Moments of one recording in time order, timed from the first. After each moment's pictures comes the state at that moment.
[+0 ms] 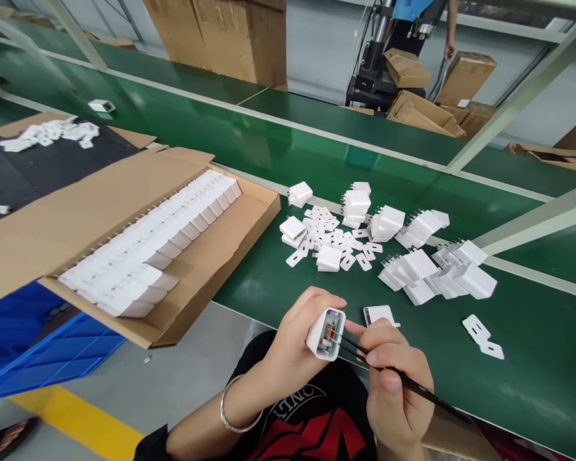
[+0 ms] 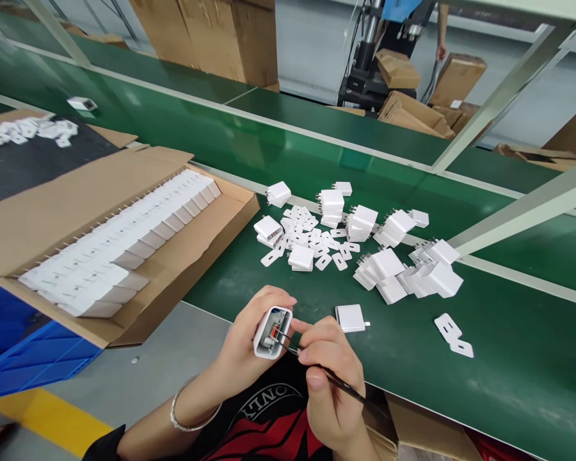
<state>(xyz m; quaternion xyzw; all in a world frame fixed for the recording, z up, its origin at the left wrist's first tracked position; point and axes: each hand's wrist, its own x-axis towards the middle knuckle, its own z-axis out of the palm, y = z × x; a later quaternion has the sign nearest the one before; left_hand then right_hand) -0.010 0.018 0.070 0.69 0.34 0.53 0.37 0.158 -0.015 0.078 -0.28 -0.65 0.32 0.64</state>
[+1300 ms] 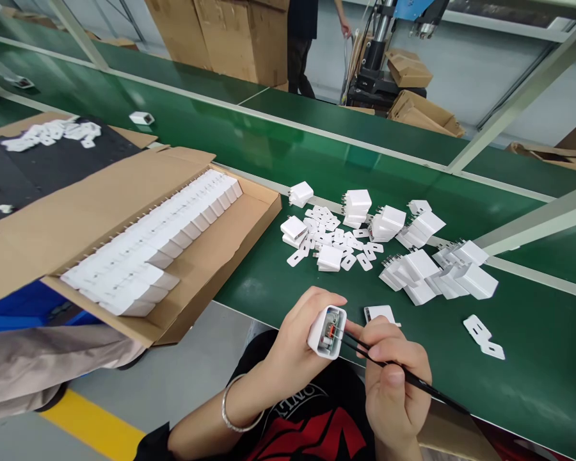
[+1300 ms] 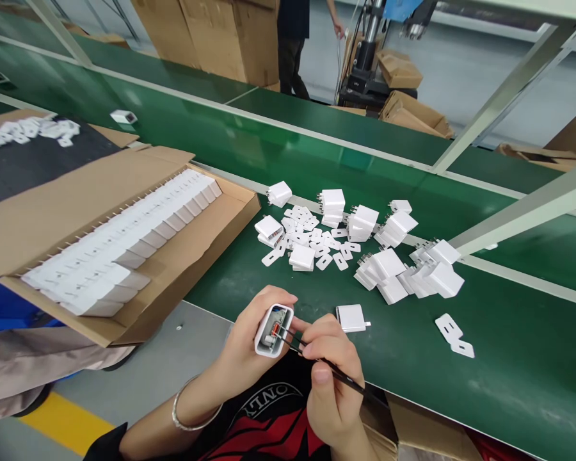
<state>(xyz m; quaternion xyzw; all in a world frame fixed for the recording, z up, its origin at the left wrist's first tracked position) -0.010 0.016 0.069 0.68 0.33 0.52 0.40 0.148 -0.013 0.081 -0.28 -0.61 0.32 0.66</state>
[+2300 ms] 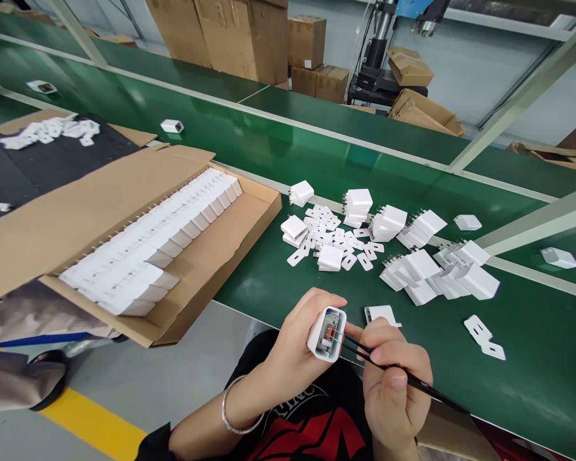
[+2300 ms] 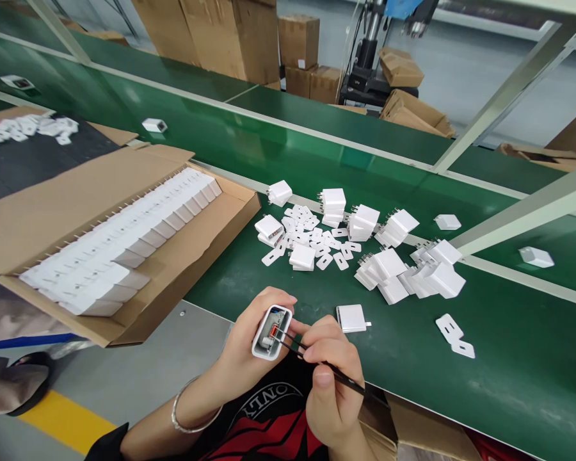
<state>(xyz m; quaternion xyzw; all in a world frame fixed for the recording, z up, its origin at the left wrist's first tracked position) -0.011 0.012 0.071 0.67 0.34 0.51 0.42 0.142 -0.012 0.081 -0.29 -0.60 0.31 0.68</state>
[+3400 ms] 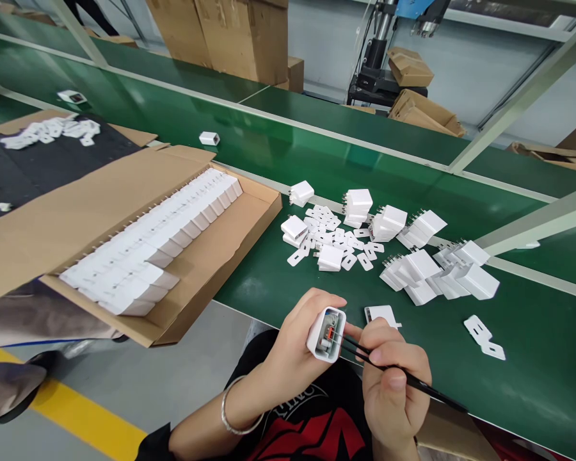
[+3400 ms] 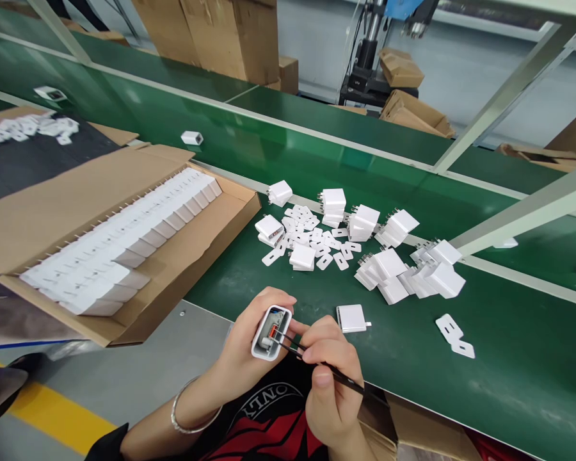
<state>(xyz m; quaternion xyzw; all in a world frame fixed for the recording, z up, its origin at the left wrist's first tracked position) -0.011 0.012 0.070 0.67 0.34 0.51 0.42 0.141 -0.011 0.081 -0.29 -0.60 0.31 0.68</state>
